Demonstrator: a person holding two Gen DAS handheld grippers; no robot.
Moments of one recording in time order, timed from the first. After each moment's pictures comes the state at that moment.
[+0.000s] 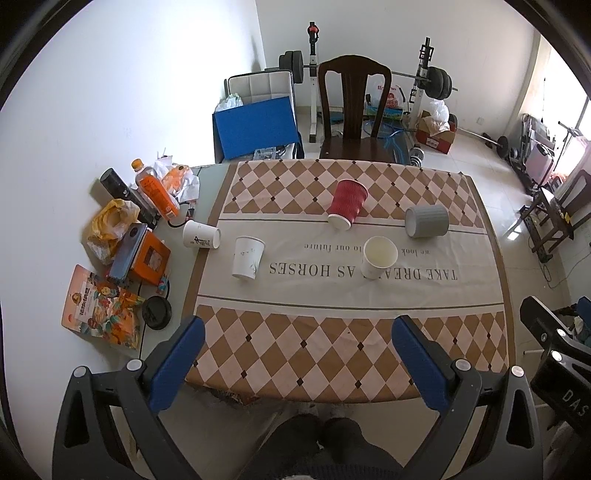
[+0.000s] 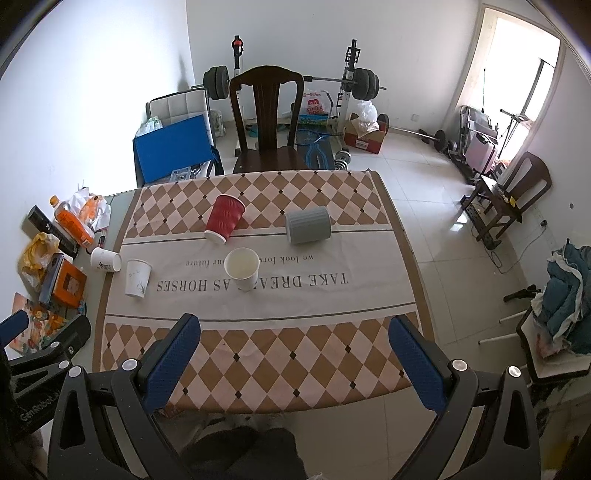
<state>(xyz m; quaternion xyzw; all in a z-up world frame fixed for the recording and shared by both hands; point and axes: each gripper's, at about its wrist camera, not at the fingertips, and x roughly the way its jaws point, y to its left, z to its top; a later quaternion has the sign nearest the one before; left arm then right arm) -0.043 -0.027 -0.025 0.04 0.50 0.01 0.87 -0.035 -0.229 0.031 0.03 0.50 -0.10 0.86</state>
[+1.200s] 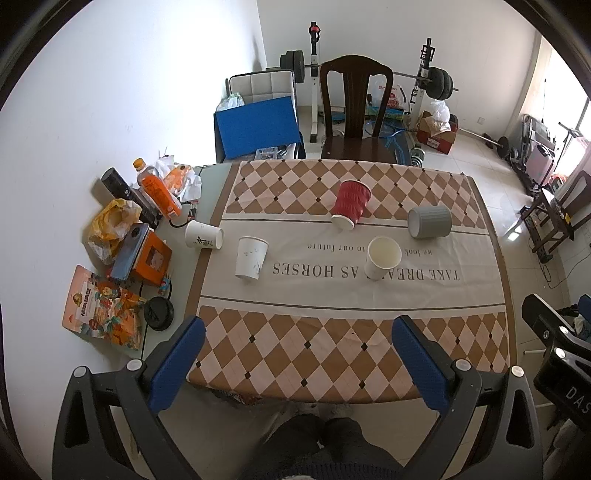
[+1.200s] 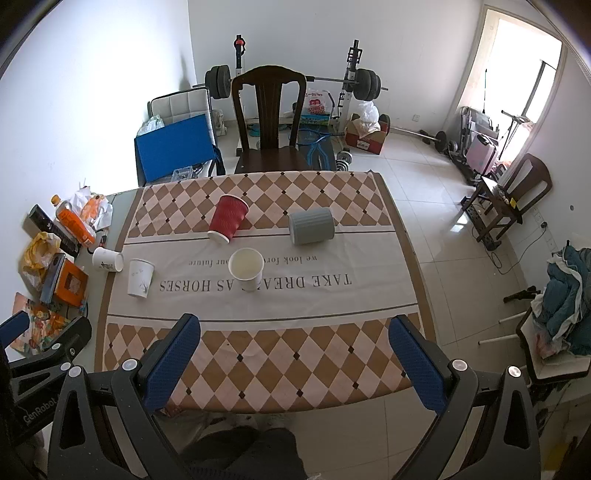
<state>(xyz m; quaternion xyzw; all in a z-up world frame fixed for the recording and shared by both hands) -0.042 -0.026 -0.026 0.04 0.50 0.00 0.87 -0.031 -0.226 0.034 0.03 0.50 -0.10 0.86</state>
